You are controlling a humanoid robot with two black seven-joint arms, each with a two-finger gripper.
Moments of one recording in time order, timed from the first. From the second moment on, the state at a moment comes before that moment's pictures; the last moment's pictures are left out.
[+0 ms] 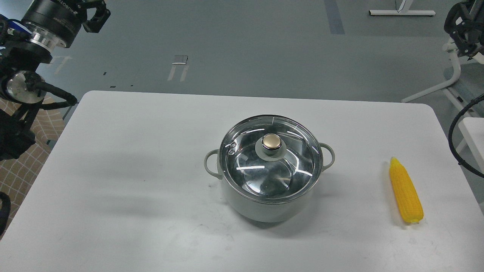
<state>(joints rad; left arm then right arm) -0.82 0.58 -1.04 -0.85 0.34 -0.42 -0.32 0.68 -0.39 1.65 0.89 -0.51 0.49 -0.07</state>
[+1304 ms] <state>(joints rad) -0.84 0.66 -0.91 -1.60 1.60 -0.36 -0.34 0.63 -0.46 1.70 0.90 -0.51 0.49 -0.07</state>
